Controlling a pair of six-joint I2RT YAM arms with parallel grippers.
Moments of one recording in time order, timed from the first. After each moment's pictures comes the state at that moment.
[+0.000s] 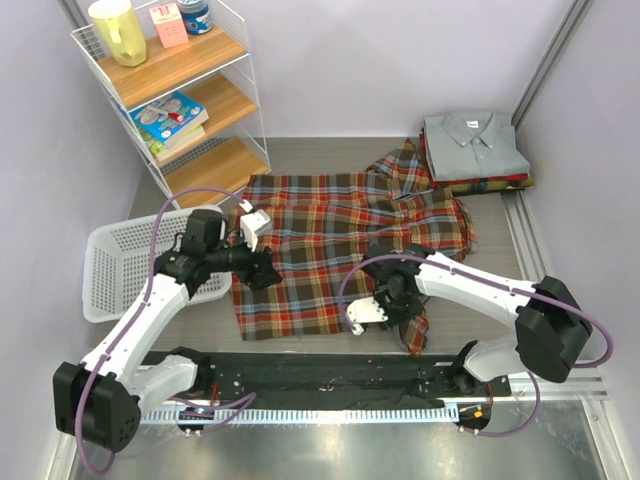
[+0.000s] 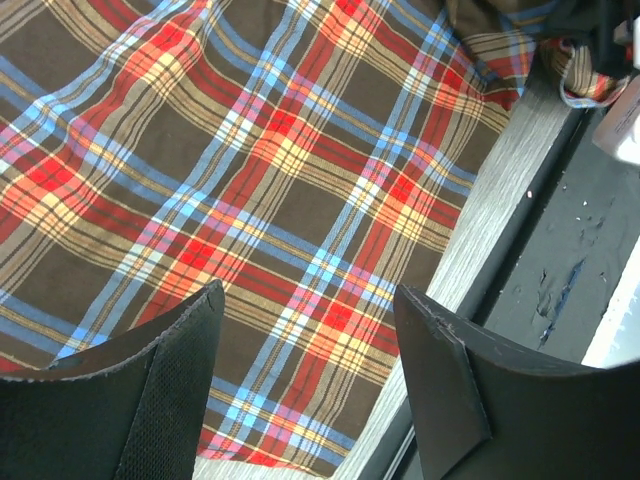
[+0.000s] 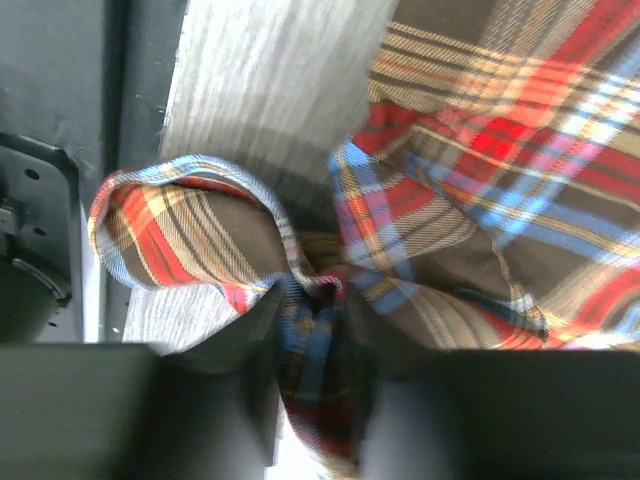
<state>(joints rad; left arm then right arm) -0.31 1.03 0.79 -0.51 0.67 0.23 0.83 1.39 0.90 -1.08 -0.10 -1.17</state>
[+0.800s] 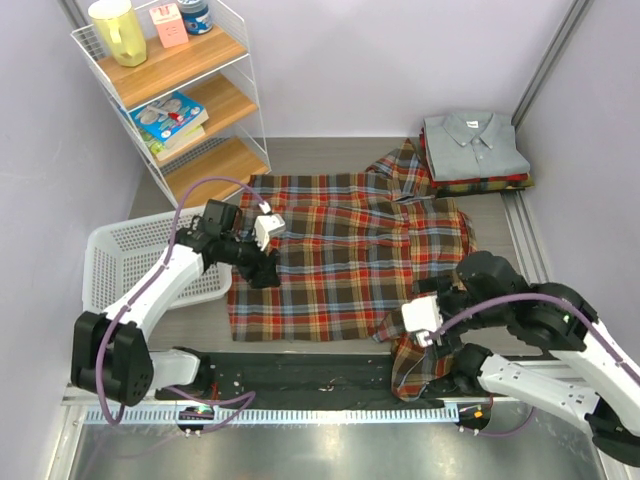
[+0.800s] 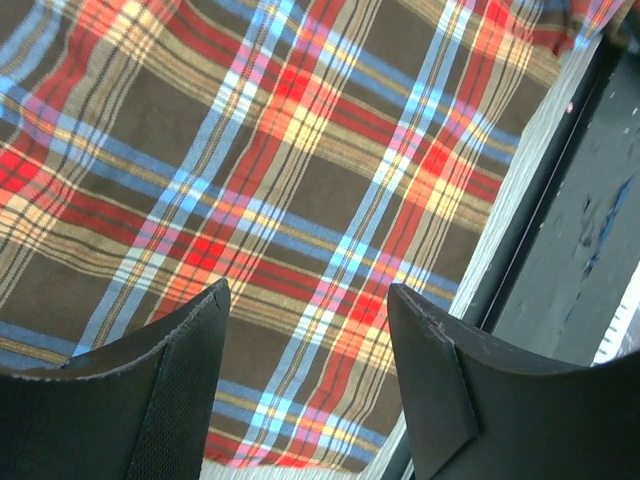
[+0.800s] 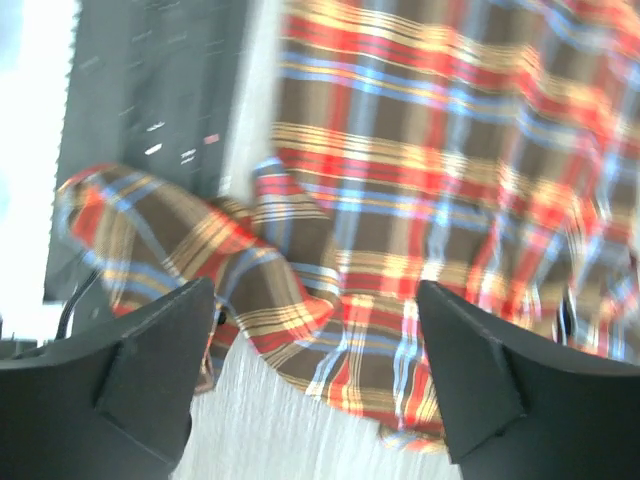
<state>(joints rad) -0.31 1.26 0.89 -0.65 0.69 0.47 0.87 0.71 1.12 -1.29 -0.35 -0.92</state>
